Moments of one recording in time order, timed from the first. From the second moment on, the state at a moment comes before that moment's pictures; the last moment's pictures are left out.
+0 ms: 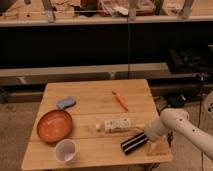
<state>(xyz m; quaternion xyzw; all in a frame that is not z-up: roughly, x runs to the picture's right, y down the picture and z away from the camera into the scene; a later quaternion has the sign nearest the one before) 0.201 0.278 0.790 -0.27 -0.29 -0.17 0.90</state>
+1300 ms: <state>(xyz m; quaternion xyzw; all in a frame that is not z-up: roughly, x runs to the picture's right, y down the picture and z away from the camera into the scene) 0.196 0.254 0.750 -0.28 -0.31 -0.16 0.90</state>
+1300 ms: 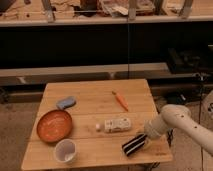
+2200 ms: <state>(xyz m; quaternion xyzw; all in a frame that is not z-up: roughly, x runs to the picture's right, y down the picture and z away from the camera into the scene) 0.139 0.109 0.668 -0.15 -0.31 -0.09 0.93</state>
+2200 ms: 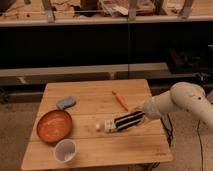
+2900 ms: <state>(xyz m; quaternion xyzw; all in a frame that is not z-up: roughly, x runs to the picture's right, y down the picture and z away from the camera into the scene) 0.031 0.008 0.701 -0.12 -0.28 -0.05 0.95</state>
